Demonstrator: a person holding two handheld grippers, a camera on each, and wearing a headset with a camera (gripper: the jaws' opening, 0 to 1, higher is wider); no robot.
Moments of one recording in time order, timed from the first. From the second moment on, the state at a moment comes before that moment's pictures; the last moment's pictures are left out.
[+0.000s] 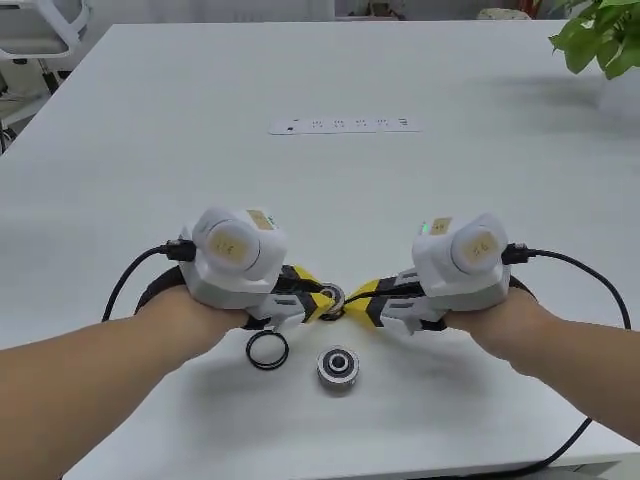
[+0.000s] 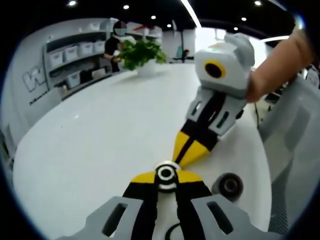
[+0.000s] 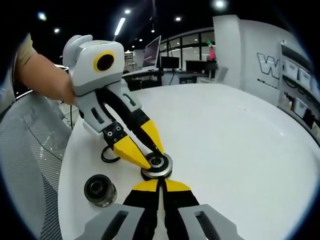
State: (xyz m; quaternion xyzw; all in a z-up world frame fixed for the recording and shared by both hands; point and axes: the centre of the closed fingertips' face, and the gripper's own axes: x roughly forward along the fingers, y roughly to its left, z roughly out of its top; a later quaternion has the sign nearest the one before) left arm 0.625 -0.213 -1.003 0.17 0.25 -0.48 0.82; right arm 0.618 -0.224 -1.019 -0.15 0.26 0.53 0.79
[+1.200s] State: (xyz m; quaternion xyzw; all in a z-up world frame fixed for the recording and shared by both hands) left arm 0.625 -0.213 -1.003 0.17 0.26 -0.46 0.83; right arm 0.624 -0.226 -1.005 0.04 0.31 0.47 0.82
